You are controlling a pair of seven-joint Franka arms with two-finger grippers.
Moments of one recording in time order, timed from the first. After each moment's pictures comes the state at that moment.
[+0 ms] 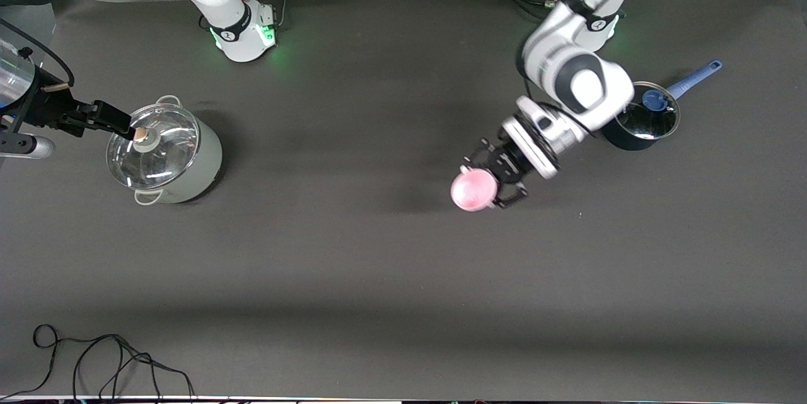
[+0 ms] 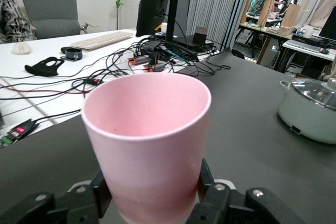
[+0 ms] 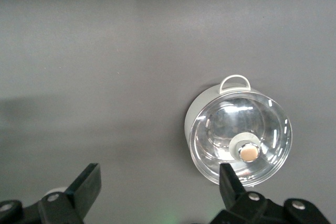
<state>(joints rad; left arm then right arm) 0.05 0.23 -0.66 -2.07 -2.16 2.77 2.31 -0.02 -0.02 0.05 -1.63 0.01 1.55 0.17</state>
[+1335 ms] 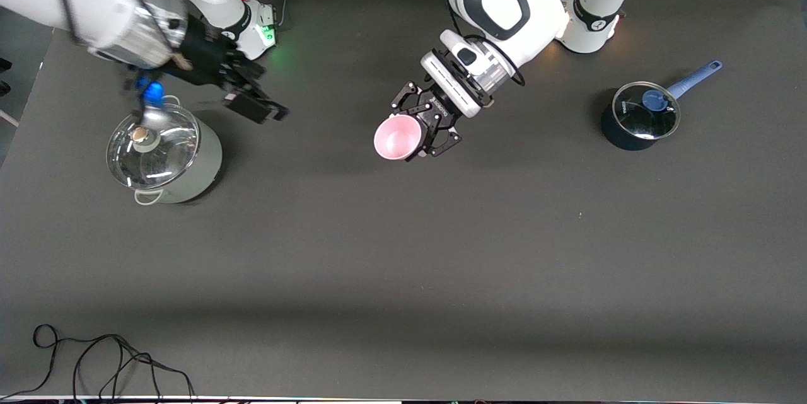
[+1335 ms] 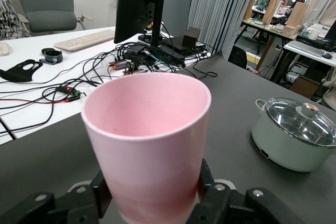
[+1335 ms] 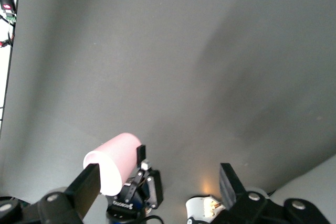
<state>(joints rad) -0.11 0.27 -0.81 -1.81 -2.18 3.18 2.17 0.37 0.22 0.06 -1.22 0.39 1.51 1.50</state>
